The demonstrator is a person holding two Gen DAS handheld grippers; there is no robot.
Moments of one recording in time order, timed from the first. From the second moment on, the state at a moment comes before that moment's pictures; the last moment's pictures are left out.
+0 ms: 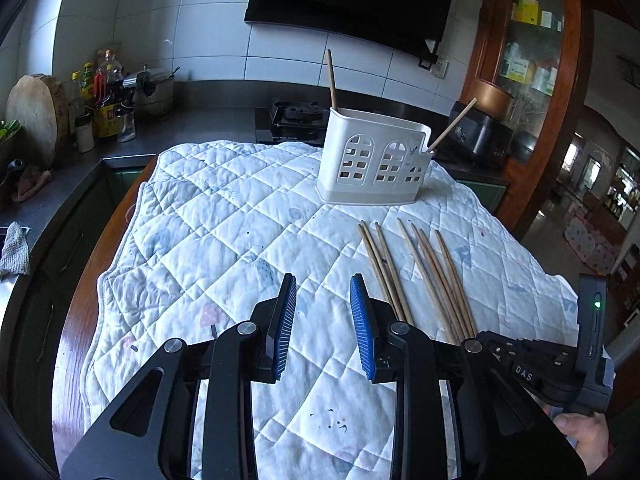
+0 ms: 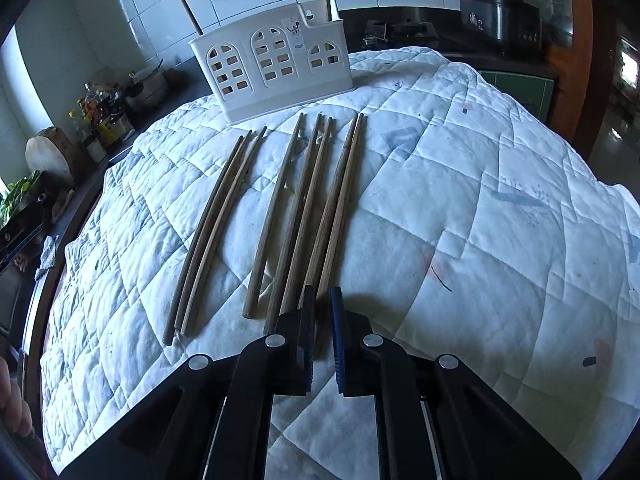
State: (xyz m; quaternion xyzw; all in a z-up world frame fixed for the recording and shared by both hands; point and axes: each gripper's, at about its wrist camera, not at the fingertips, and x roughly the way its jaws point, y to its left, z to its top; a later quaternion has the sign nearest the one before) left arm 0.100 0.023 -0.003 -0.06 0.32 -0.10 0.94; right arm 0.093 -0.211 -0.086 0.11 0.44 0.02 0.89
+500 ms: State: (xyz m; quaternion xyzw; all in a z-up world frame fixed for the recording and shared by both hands) left arm 0.096 0.012 -0.015 -0.06 0.34 -0.11 0.93; right arm 0.100 -0.206 -0.092 0.09 0.44 0.01 0.89
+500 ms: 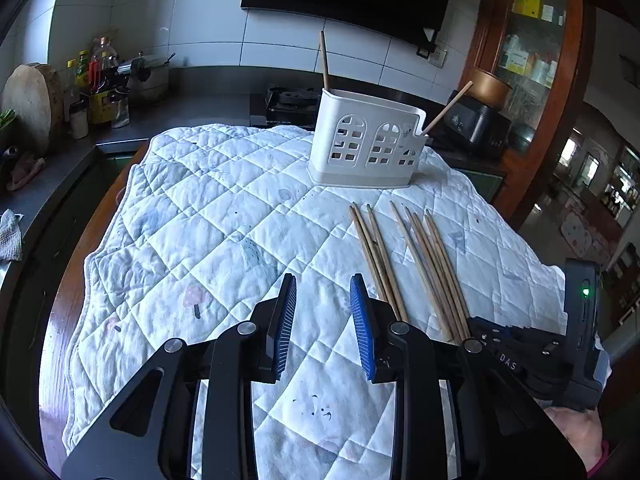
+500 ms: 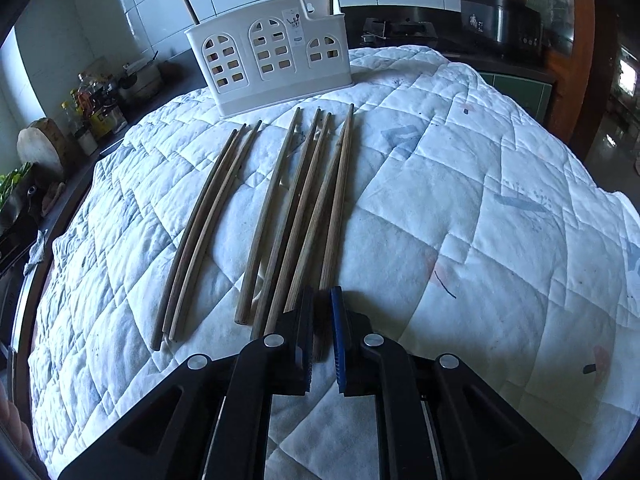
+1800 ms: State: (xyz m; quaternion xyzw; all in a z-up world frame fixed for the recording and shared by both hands) left arm 0.140 -0.065 -0.089 -0.08 0.44 -0.09 0.89; right arm 0.074 -0.255 -0.095 0.15 0.42 0.04 0.89
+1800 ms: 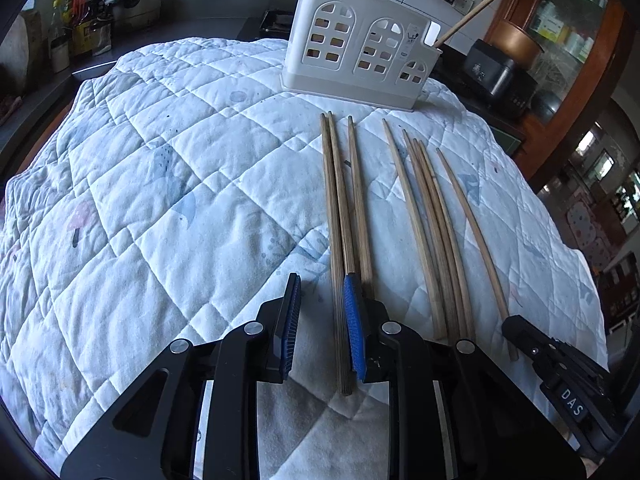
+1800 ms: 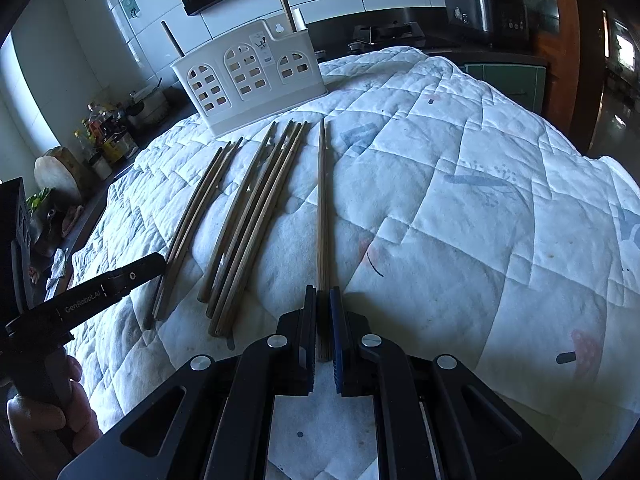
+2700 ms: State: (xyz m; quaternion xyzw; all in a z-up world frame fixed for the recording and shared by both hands) left arm 0.134 -0.087 -0.092 -0.04 0.43 -0.08 0.90; right arm 0.072 -0.258 -0.096 0.15 0.42 0.04 0.89
